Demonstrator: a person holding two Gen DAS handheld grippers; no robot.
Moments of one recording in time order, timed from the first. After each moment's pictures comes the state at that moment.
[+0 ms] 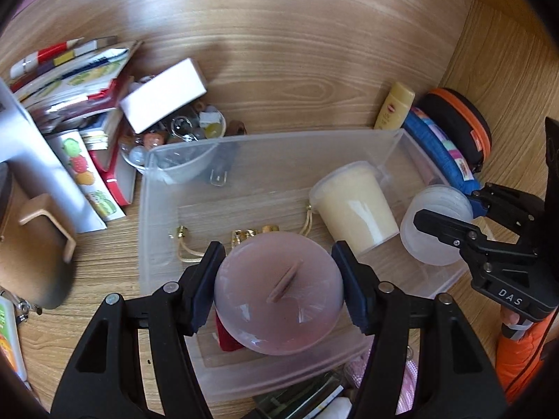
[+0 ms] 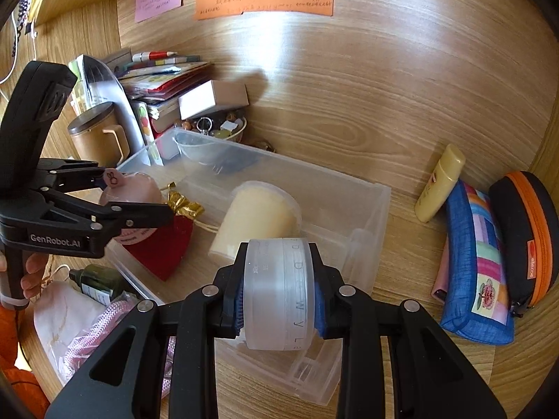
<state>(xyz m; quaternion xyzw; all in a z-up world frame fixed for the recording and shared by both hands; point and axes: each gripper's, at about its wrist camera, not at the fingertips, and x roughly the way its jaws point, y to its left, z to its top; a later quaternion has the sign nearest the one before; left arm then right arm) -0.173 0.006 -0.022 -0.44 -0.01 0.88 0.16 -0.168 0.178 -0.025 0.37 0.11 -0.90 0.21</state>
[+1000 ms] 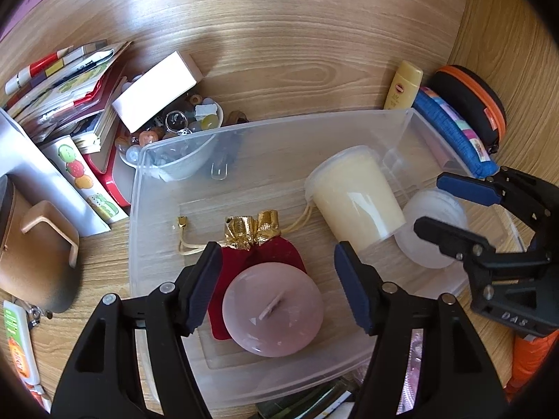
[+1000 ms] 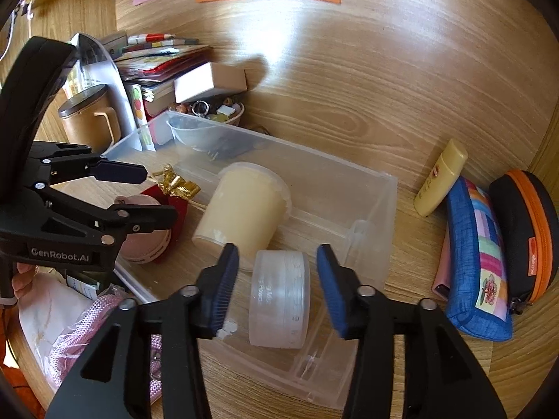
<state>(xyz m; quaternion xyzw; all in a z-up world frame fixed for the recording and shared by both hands) -0.176 0.016 -0.034 -0.45 0.03 0.88 0.14 -0.169 0.168 -0.033 0.37 0.13 -0.90 0.19</state>
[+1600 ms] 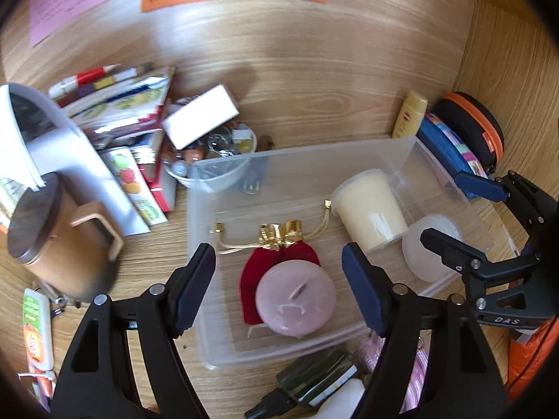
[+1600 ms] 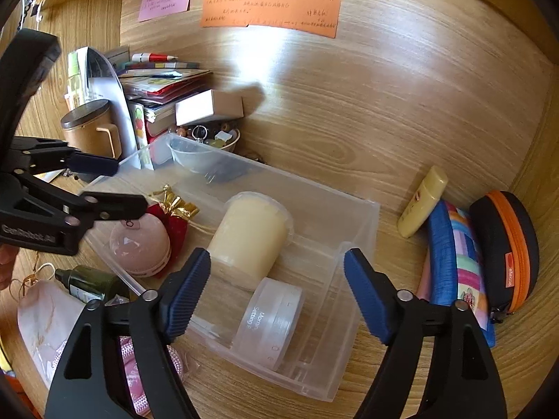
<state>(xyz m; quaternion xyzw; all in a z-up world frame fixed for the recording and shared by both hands) -0.155 -0.008 -0.002 -0.41 0.02 0.90 0.11 -0.157 0.168 -0.019 0.33 0.14 -0.92 0.17</state>
